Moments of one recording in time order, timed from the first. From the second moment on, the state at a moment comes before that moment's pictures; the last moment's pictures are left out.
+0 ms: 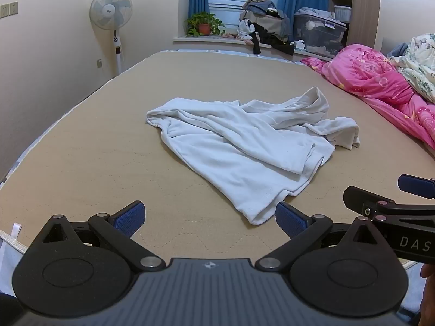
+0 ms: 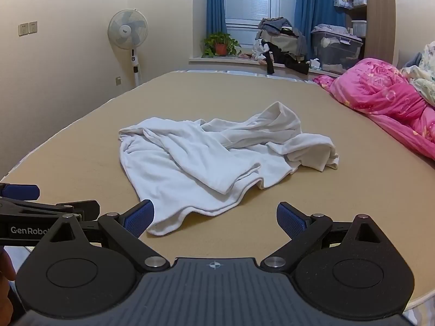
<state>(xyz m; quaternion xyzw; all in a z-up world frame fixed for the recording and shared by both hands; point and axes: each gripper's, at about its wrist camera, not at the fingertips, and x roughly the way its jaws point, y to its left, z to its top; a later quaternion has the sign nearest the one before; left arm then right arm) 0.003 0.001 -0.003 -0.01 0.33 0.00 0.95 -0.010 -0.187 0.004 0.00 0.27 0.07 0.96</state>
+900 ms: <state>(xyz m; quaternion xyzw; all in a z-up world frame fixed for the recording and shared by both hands) 0.124 0.008 -0.079 -0.16 0.47 0.00 0.87 0.047 -0.300 0.010 0.11 0.34 -0.01 0.93</state>
